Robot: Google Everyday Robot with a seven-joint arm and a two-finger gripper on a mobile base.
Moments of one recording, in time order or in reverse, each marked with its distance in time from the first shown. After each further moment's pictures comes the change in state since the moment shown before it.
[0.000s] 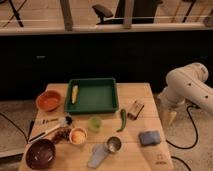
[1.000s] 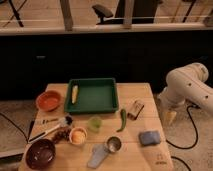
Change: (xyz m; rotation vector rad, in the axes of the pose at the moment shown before) arm -0.001 0.005 0.003 -0.001 0.012 -0.021
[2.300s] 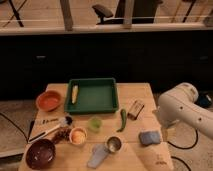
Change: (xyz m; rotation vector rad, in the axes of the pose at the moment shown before) arm -0.014 0.061 0.045 -0.029 0.037 -0.215
